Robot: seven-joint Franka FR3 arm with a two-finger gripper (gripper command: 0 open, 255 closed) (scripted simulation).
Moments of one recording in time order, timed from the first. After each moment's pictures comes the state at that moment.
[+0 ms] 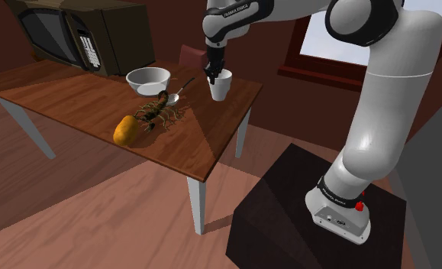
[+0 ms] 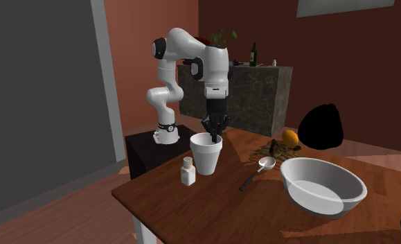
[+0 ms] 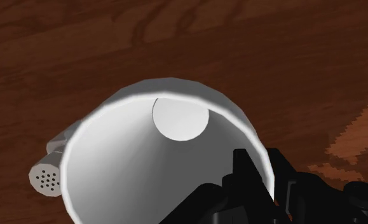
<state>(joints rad) -0.06 0.27 -0.05 -1.73 0.00 2.07 -0.20</state>
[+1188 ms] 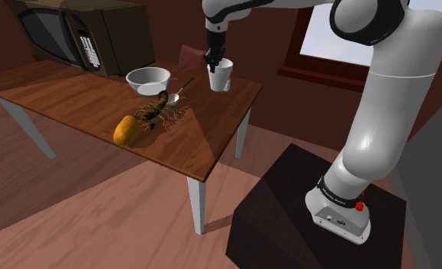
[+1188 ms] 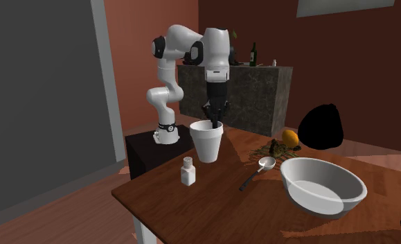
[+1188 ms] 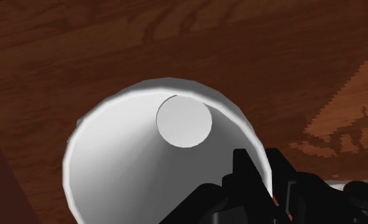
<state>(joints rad) -0.06 0.25 -0.05 -1.62 0.00 1.93 -0.20</state>
